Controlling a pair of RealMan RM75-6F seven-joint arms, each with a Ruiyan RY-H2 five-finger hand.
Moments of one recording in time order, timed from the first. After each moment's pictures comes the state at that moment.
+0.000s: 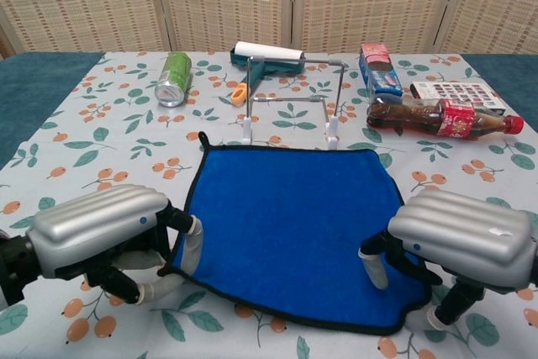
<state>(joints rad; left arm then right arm) -0.54 -1.60 0.08 -1.55 1.61 1.08 0.09 0.50 -1.52 -0.11 -1.47 -1.75 1.01 -0.18</state>
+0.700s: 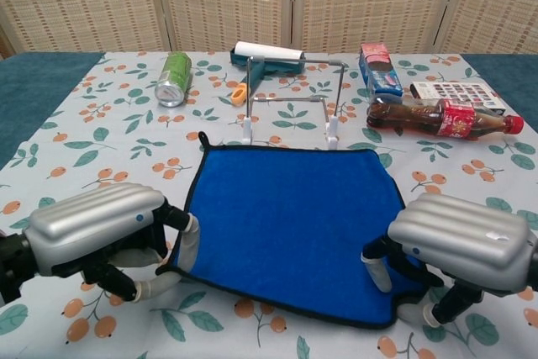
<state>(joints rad) -0.53 -1.59 0.08 -1.56 1.61 1.08 0.09 0.51 -1.53 -0.13 -1.45 -1.73 1.01 -0.20</state>
